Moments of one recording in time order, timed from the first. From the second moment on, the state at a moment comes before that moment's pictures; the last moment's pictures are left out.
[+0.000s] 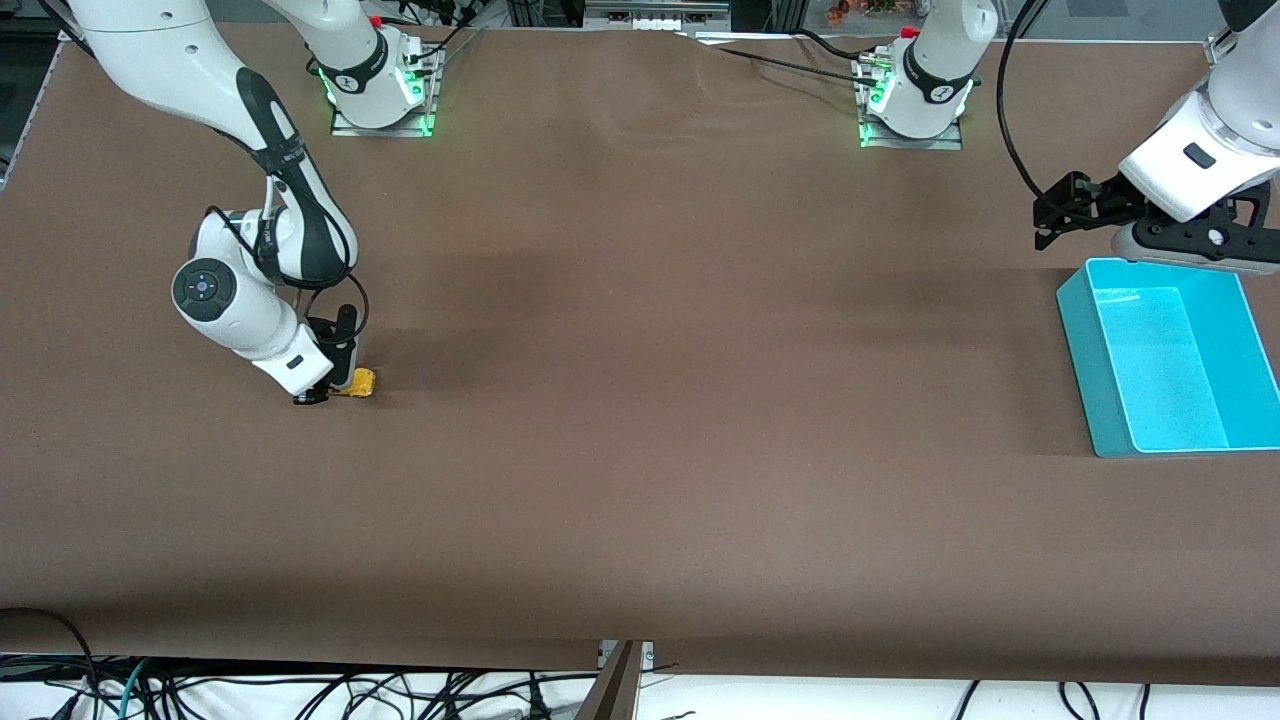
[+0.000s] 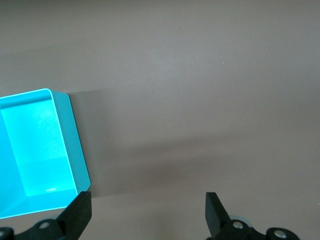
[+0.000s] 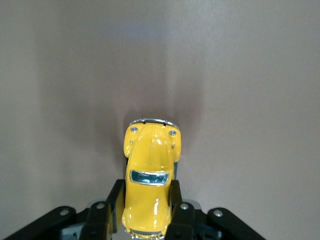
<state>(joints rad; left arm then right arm) 0.01 -0.02 -0.12 -1.64 0.03 1.59 0.02 0.16 0.44 -0.11 -2.11 -0.04 2.56 -1.51</state>
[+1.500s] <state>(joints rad) 0.01 -0.02 -0.12 -1.64 0.03 1.59 0.02 -0.14 0.50 -0.09 -2.05 -0.03 2.60 -1.82</state>
